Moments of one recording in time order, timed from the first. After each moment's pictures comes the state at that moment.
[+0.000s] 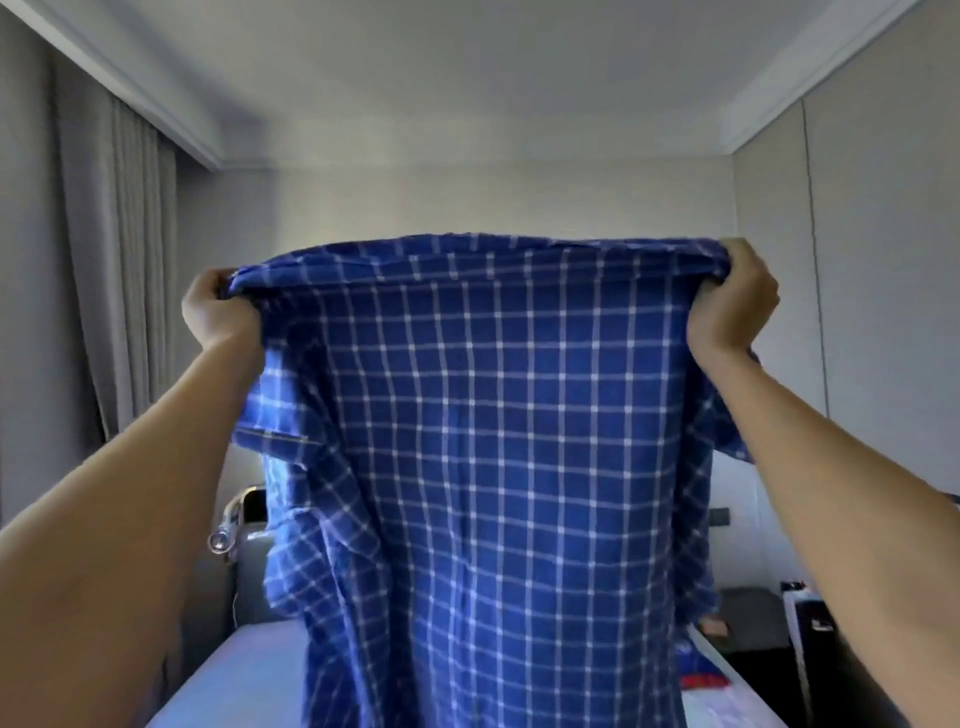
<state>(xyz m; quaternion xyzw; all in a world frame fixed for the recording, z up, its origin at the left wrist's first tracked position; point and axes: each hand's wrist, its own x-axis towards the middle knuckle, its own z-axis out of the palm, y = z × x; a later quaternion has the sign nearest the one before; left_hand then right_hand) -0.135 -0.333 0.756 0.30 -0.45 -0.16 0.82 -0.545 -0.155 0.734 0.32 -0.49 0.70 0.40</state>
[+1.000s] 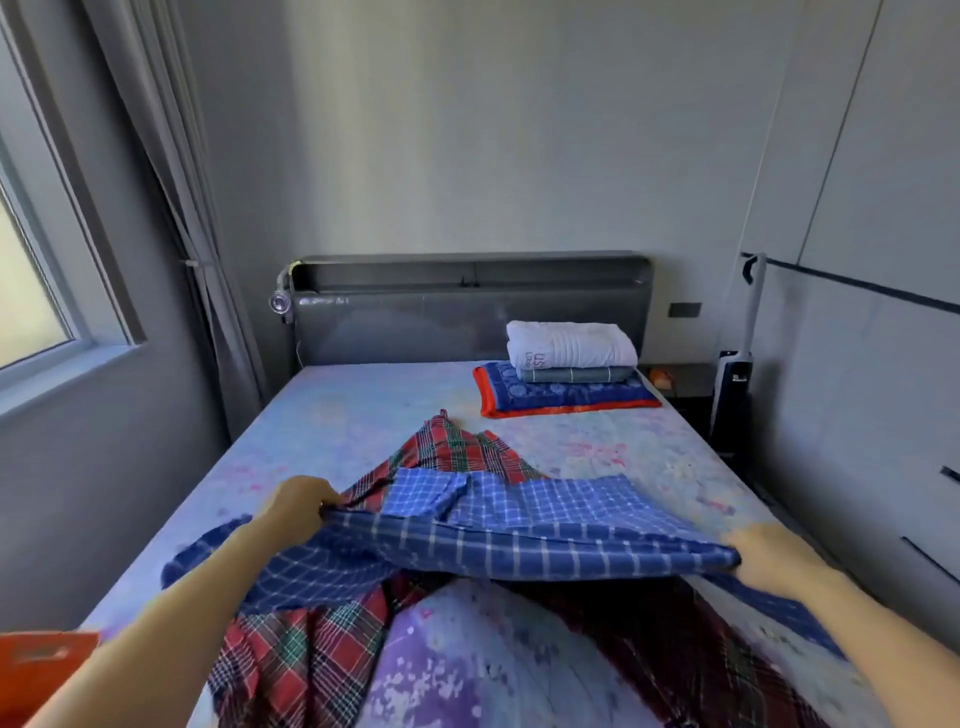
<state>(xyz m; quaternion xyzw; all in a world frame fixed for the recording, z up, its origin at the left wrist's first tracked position) 0.069 -0.036 0.317 0.51 -0.86 0.04 -0.01 -0.437 0.206 0.287 0.57 -0.81 -0.11 -0.04</state>
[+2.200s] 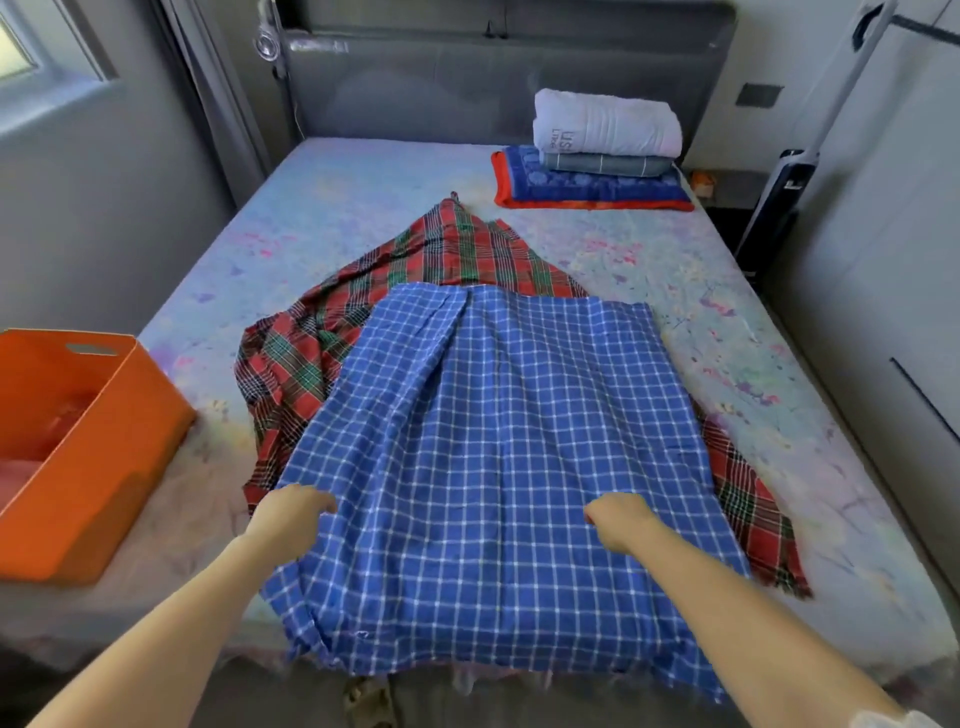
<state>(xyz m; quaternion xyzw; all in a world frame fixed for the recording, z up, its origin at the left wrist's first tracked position) 0.120 0.216 0.098 0.54 -0.80 -0.09 -0.25 -0.287 0.319 0.085 0.64 -0.66 -0.34 -0.21</state>
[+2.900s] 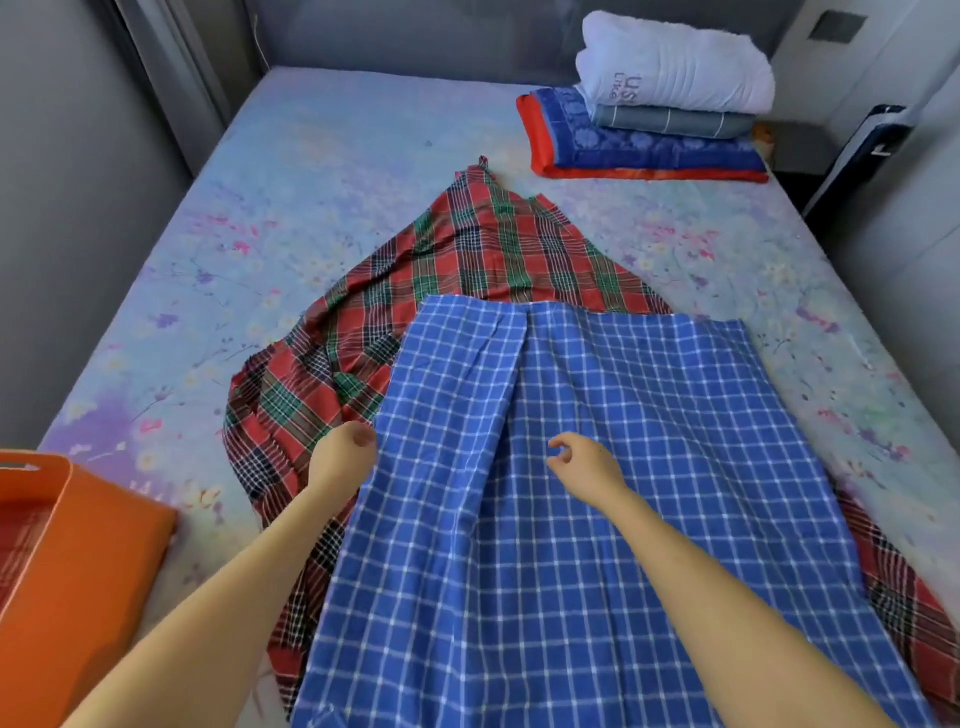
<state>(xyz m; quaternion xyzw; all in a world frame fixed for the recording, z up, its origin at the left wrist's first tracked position) 0.116 -0.112 0.059 0.68 -0.63 -0.37 0.07 -0.167 -0.011 0.054 0.46 -0.81 0.09 -0.36</state>
